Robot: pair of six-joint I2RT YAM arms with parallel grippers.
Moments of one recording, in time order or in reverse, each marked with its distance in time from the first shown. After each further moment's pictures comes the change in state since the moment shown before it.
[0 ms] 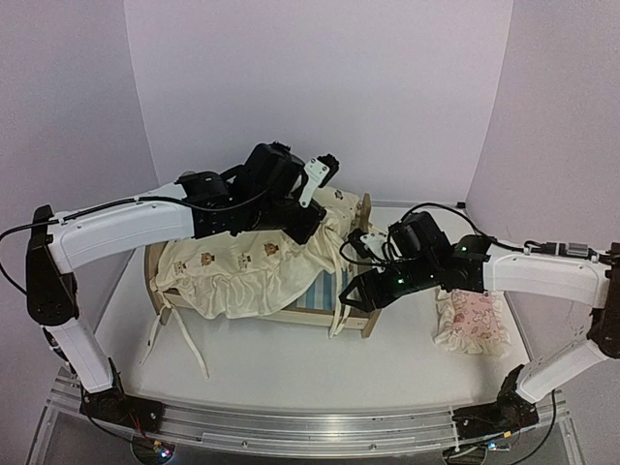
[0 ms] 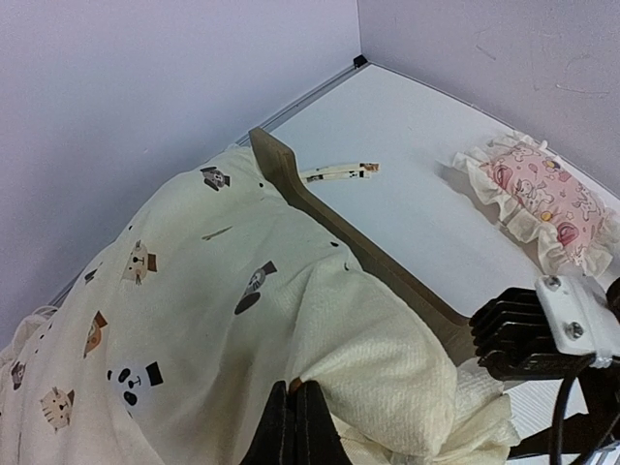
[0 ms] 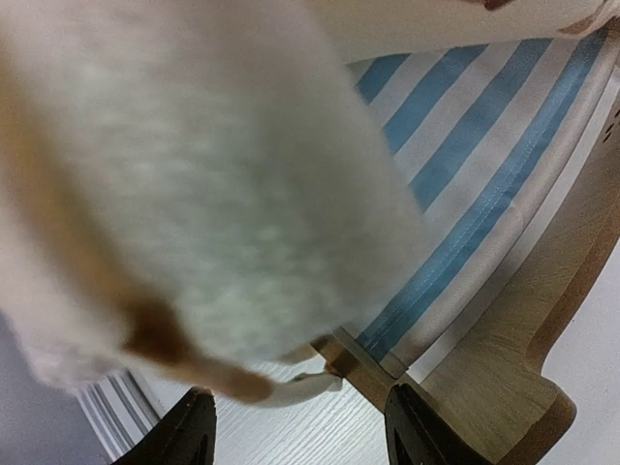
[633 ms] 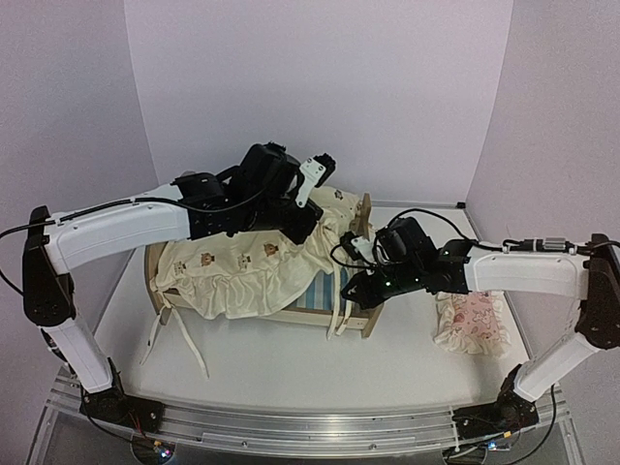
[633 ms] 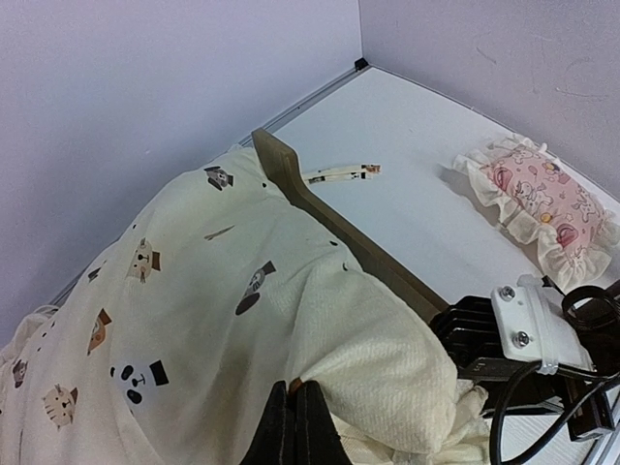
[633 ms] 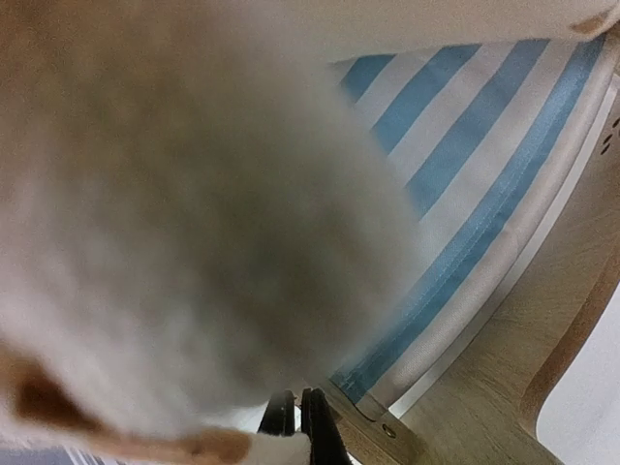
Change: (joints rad) left arm 0.007 -0.024 -0.028 0.018 0.005 0.000; right arm 0.000 0.096 0.002 0.081 0.056 -0.015
